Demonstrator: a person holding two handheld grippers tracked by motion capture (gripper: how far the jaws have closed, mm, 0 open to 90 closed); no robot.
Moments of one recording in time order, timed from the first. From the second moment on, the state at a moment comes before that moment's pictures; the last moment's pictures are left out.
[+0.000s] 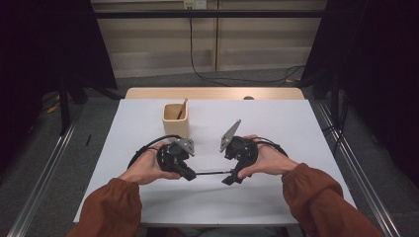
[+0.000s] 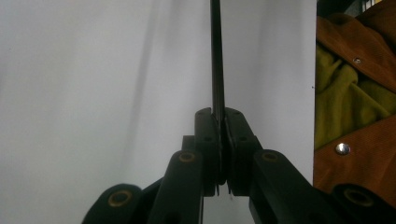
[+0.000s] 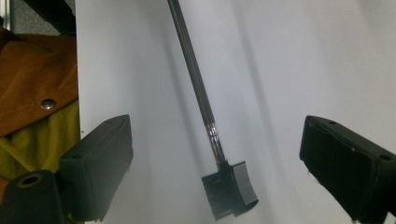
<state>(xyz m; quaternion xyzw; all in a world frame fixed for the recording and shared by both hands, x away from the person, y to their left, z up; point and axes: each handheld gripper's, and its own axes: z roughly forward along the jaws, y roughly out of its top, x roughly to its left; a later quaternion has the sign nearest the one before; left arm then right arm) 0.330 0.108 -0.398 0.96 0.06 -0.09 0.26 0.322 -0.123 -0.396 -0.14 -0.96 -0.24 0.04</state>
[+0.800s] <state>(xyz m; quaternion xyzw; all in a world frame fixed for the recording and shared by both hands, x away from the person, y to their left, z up) 0.325 0.148 -0.402 0.94 0.11 -0.07 0.31 0.310 -0.181 -0.397 -0.18 -0.93 -0.33 0.01</state>
